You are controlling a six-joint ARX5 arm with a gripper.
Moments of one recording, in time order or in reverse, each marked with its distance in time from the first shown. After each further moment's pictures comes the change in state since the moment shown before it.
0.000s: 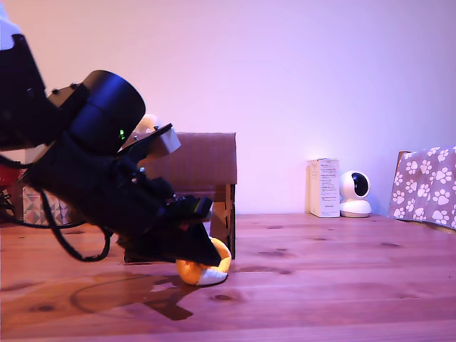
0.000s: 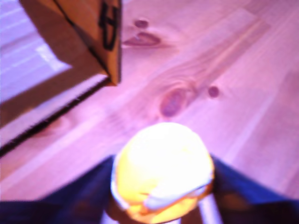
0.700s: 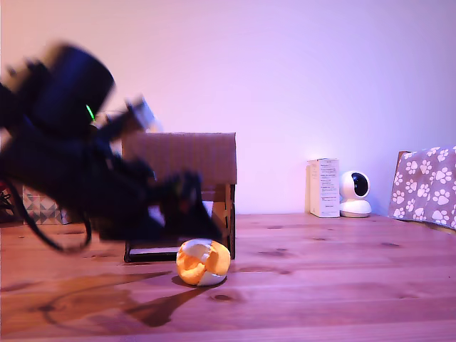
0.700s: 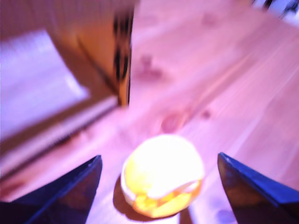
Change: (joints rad) arm 0.006 -0.056 -0.124 0.177 -0.040 -0.021
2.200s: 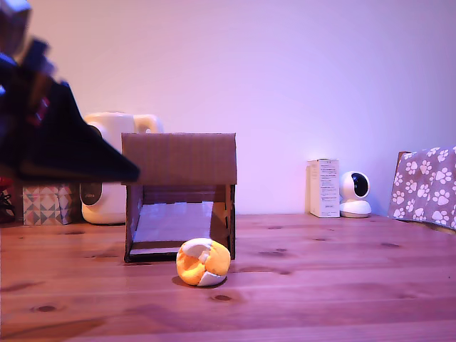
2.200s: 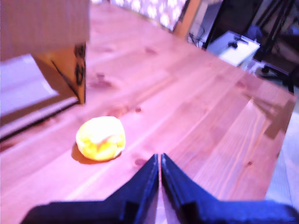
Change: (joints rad) arm 0.004 -0.697 -0.339 -0.191 0.129 -0.084
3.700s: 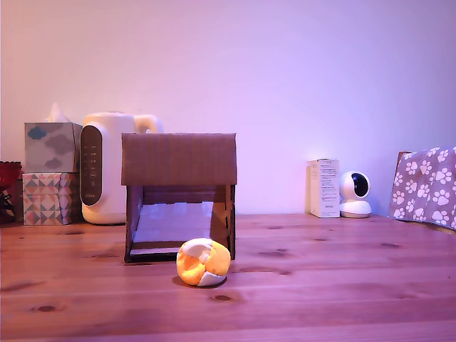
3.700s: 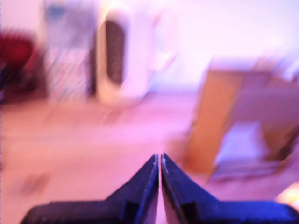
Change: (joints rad) arm 0.616 -1.069 -0.068 -0.611 -0.042 0.002
